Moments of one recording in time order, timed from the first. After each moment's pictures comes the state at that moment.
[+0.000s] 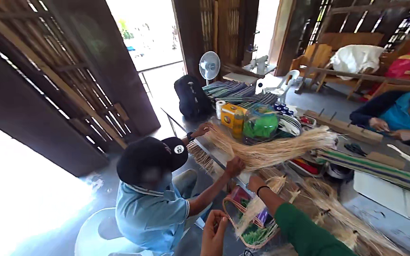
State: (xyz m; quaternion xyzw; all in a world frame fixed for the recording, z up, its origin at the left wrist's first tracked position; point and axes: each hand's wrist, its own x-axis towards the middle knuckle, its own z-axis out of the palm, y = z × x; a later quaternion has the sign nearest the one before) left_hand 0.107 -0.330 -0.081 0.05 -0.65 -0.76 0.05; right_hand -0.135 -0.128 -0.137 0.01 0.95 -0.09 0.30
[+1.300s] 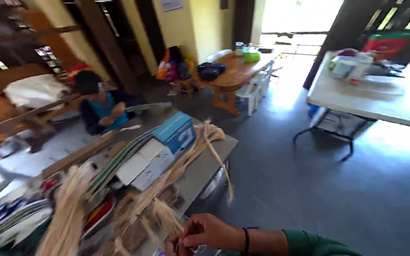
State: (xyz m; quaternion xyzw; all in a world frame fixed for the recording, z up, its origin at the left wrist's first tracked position) left_hand 0.135 -0.095 -0.078 -0.43 -0.57 -0.61 -0.33; right_hand 0.270 0.004 -0.042 0.23 0.61 -0.72 -0.24
